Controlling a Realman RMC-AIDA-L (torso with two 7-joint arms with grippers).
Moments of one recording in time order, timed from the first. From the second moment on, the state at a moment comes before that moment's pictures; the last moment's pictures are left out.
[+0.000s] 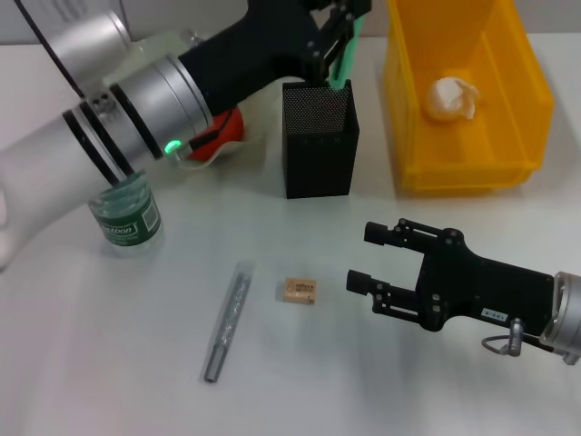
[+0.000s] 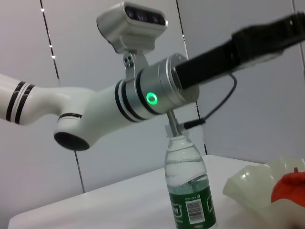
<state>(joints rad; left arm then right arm) -0.57 -2.08 1.69 0.59 0.58 1.08 -0.81 0.38 2.09 -1.06 -0.29 -1.48 -1.56 0.85</state>
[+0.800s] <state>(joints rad) -0.57 -2.08 1.79 0.53 0.51 0.90 -0.69 0.39 2.09 -1.05 -0.29 -1.47 -1.56 0.85</state>
